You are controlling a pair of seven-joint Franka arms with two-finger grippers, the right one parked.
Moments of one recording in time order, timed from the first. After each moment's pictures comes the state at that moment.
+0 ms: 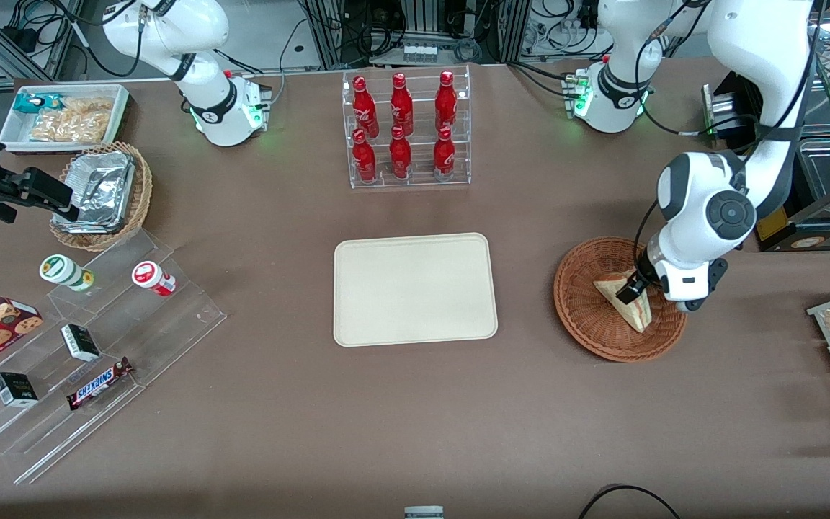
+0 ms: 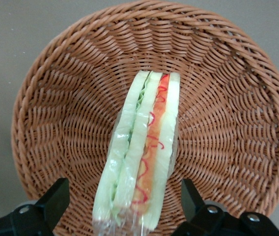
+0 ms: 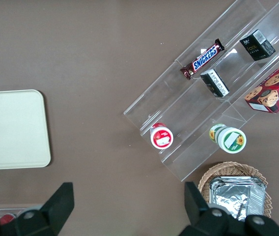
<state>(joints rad) -0.10 0.24 -0.03 -2.22 -0.01 2.40 -0.96</state>
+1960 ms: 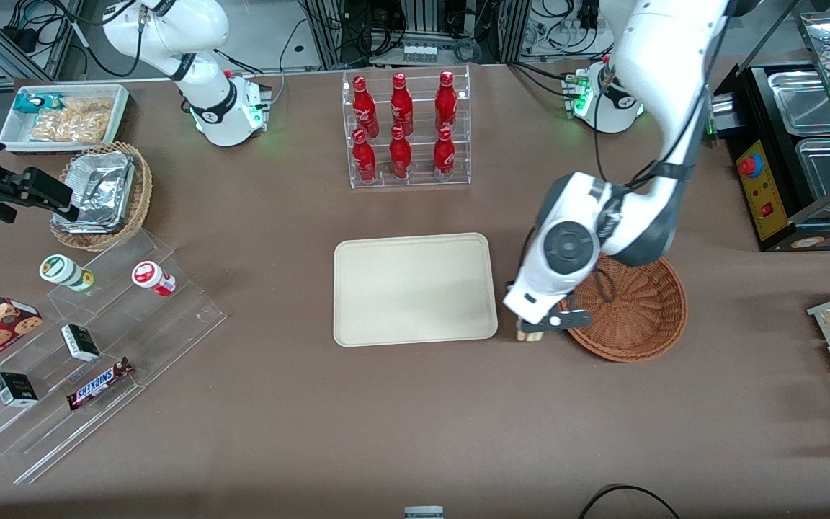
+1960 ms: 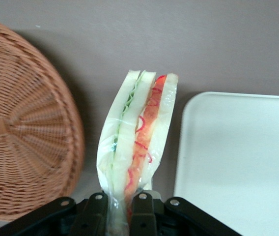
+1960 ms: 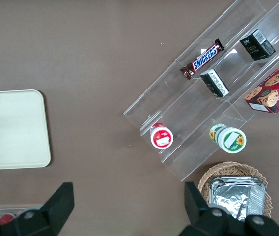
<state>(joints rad) -0.48 0.52 -0.04 -1.64 0.03 2.00 -0.62</state>
